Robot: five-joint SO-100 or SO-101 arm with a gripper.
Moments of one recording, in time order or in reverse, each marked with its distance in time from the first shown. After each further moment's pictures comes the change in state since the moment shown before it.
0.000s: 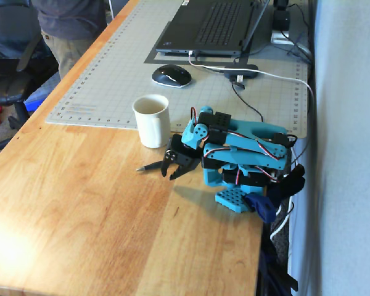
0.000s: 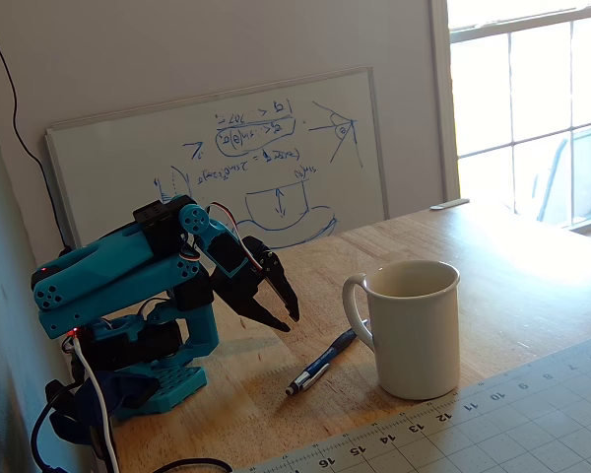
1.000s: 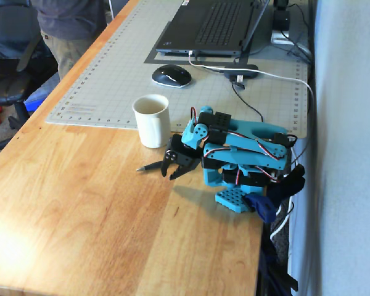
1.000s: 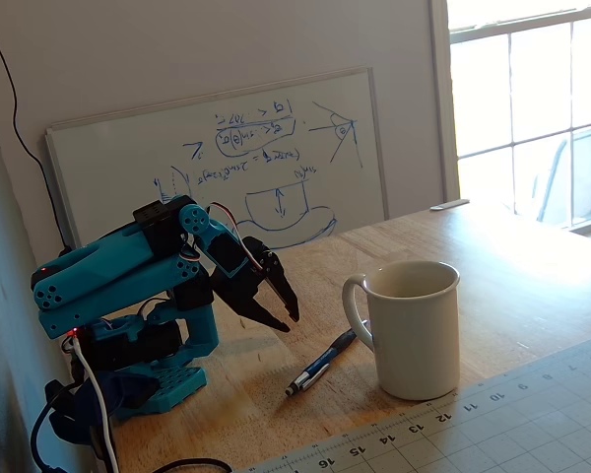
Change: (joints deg) arm 0.4 0.0 0.0 0.0 -0.5
